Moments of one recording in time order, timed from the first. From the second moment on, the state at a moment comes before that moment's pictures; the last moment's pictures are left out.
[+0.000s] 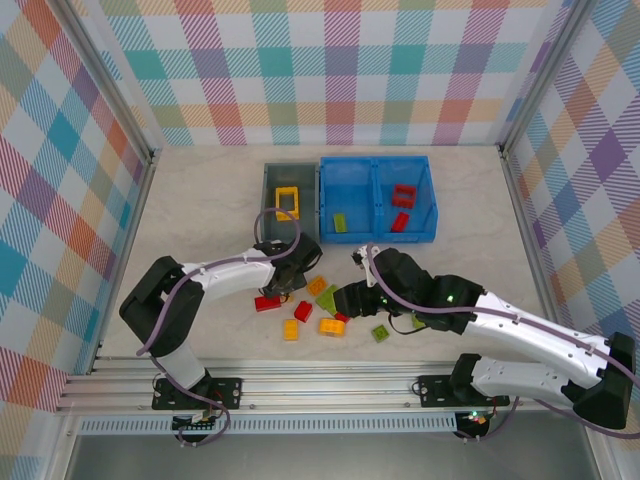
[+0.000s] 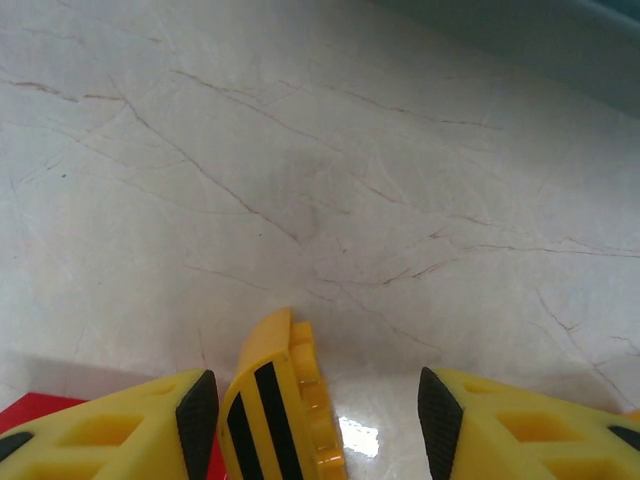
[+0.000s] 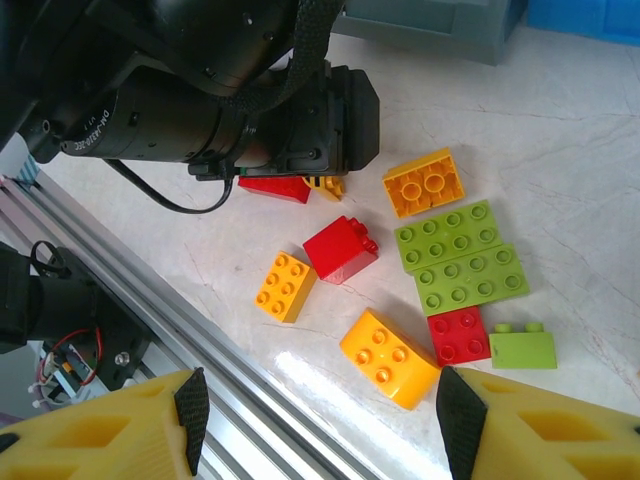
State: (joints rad) left arm -0.75 1.68 1.00 -0.67 -0.31 -1.12; right arm 1.05 1.01 0.90 -0.62 0.00 0.61
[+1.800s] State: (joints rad) left arm -0.72 1.71 1.26 -0.77 -0.33 -0.89; right arm 1.05 0.96 0.89 -0.57 0.04 0.65
